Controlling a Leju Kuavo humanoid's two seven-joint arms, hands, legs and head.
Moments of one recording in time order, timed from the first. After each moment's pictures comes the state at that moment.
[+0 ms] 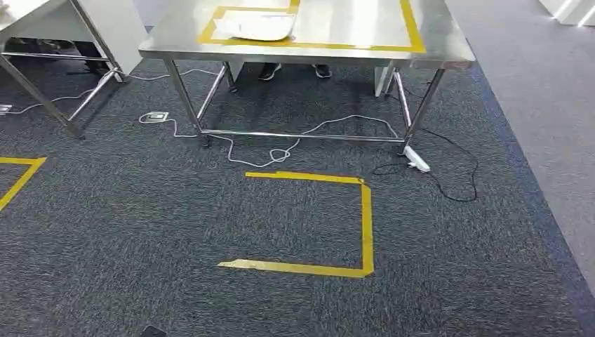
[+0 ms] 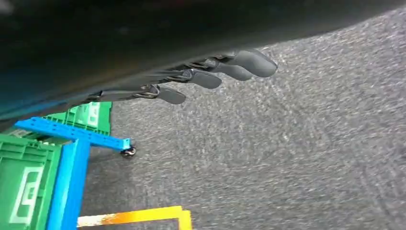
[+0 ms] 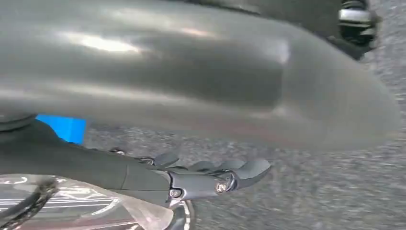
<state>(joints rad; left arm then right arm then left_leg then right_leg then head) 0.31 -0.34 0.60 -1.19 -0.97 -0.09 0.18 0.46 0.34 -0.38 -1.31 0.66 0.17 0.33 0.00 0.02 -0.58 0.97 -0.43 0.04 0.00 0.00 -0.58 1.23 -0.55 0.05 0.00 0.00</state>
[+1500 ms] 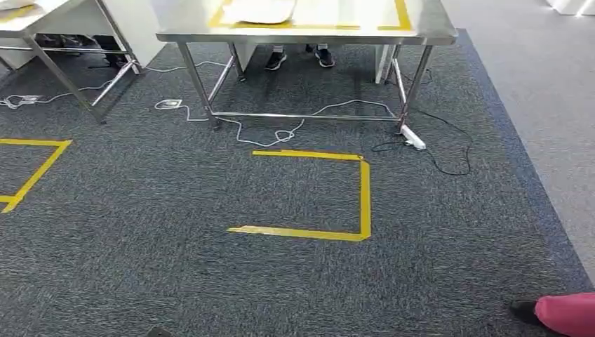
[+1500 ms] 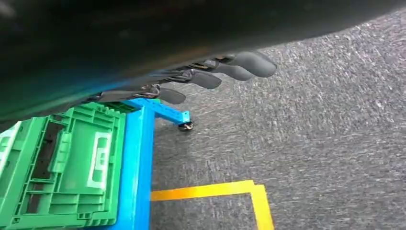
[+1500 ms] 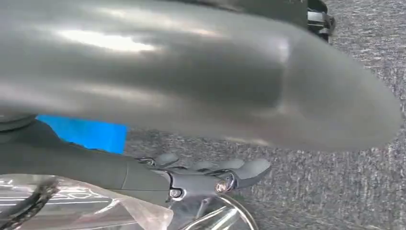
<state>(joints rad) 0.36 -0.35 0.52 -1.24 -0.91 -0.07 0.29 0.46 0.34 -0.39 -1.32 0.61 0.14 0.35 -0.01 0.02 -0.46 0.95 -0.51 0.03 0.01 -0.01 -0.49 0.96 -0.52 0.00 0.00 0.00</state>
